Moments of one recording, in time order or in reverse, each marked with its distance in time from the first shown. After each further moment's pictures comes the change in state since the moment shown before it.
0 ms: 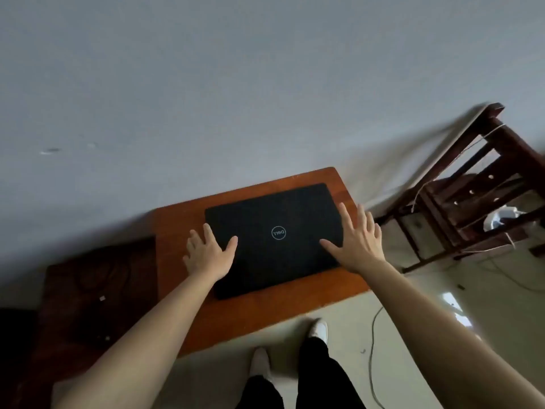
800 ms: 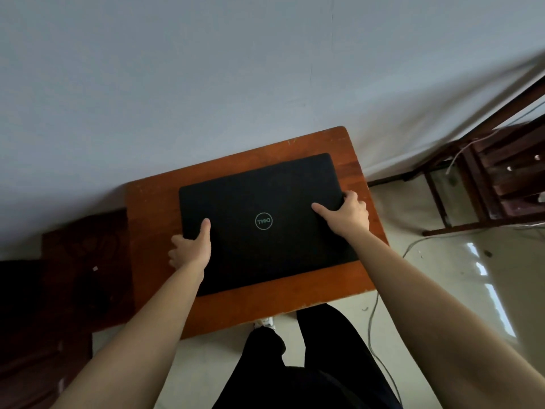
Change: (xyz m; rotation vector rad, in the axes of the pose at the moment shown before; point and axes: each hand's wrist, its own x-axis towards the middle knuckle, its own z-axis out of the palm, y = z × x) left_hand 0.050 0.026 0.067 -0.476 0.067 -0.727; right_hand 0.118 0.028 0.064 0.540 -0.356 0.425
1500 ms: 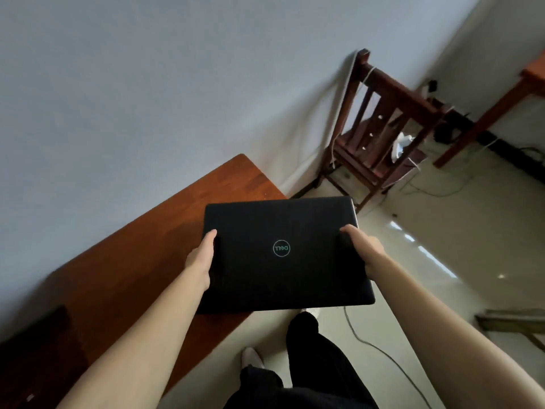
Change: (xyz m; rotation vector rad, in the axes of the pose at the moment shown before) left_hand -0.100 0.026 0.014 -0.084 -0.673 0.223; right_hand -0.151 0.157 -0.066 0.816 0.145 0.473
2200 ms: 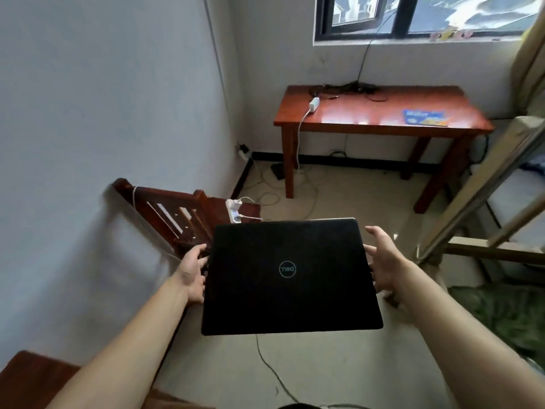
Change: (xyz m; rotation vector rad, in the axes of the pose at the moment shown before) left_hand -0.199 0.064 0.477 0.533 -0.722 0.114; right_hand 0.016 0.120 -0.492 0.821 -0.011 0.050
